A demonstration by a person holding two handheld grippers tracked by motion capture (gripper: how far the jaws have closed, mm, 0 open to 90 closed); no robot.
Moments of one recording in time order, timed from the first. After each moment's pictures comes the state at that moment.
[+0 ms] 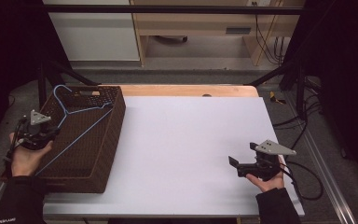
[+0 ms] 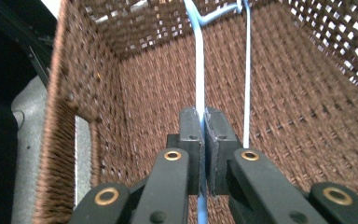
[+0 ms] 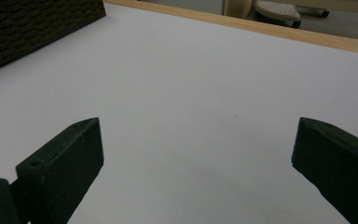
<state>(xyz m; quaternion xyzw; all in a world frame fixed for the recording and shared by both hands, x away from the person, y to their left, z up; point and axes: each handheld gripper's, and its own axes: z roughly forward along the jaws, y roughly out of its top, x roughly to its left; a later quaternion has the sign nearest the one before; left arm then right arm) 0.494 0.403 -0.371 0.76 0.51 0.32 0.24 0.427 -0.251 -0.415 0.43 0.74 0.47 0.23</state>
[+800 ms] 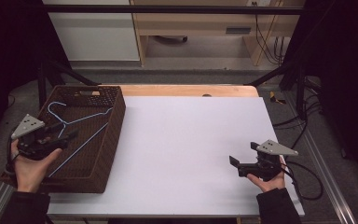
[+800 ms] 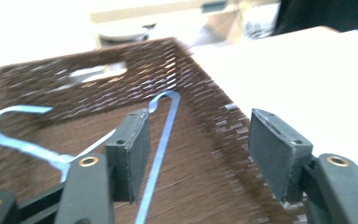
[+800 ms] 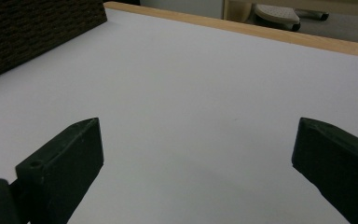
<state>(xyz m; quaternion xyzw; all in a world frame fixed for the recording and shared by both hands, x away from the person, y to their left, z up) 0.442 0.363 -0.336 0.71 0.45 0.29 0.45 0.426 -0.253 -0.413 0.43 0.74 0.47 0.23</state>
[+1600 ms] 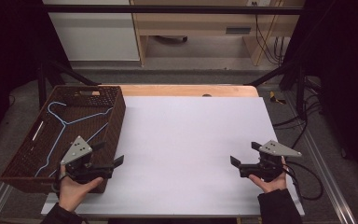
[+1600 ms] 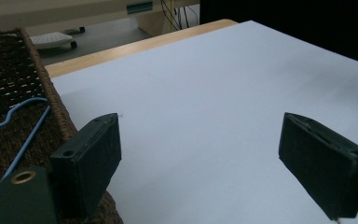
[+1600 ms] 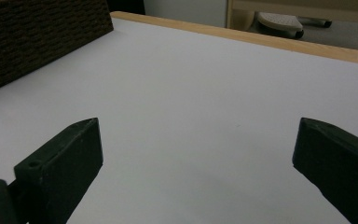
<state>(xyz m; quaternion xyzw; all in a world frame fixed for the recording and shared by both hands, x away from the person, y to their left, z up) 0.409 0.258 -0.377 0.76 0.36 0.23 0.49 0.422 -0.255 -0.410 0.42 0.73 0.49 0.23</state>
